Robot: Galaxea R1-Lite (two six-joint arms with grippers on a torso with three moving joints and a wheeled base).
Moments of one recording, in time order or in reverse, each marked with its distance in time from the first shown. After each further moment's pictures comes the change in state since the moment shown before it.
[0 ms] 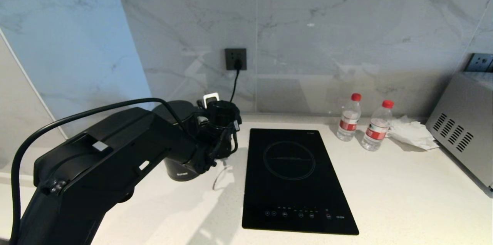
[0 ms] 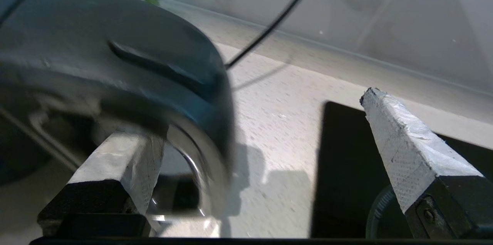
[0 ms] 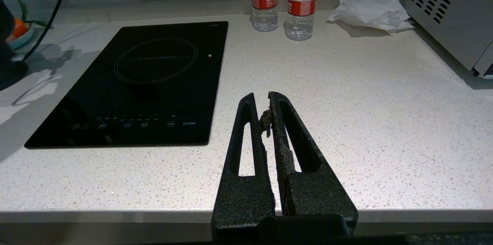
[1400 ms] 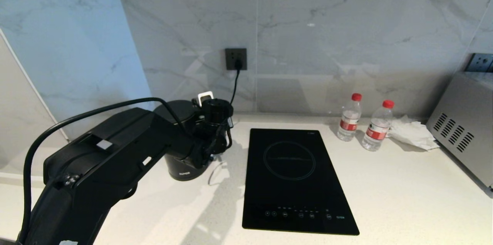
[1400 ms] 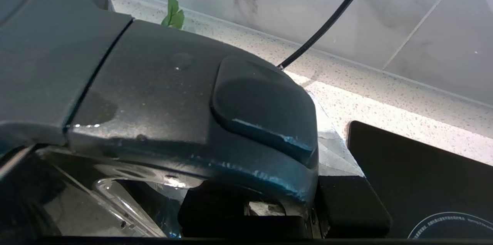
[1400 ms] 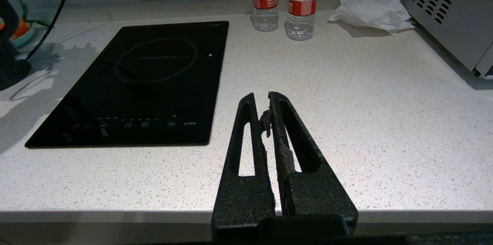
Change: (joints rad) left arm 0.038 0.040 -0.062 0.003 0.009 0.026; right arm 0.000 0.000 0.000 0.000 0.000 0.000
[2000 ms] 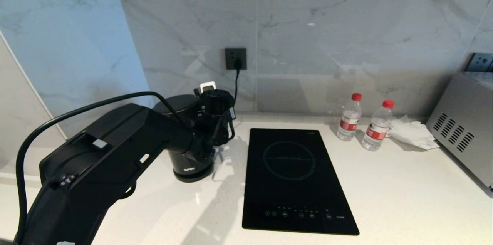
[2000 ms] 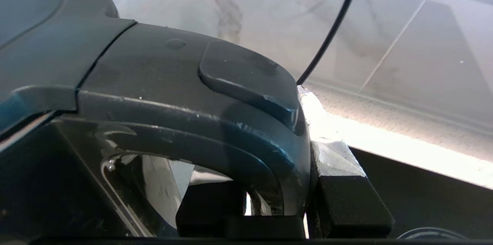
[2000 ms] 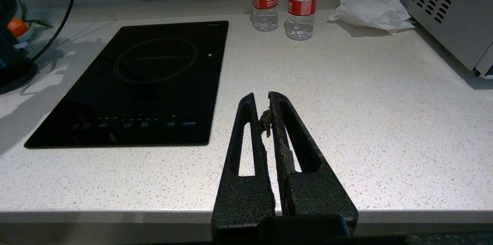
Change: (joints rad) left arm -0.001 -0.018 -0.072 0.001 0.000 0.071; right arm 0.000 0.000 0.000 0.000 0.000 0.000
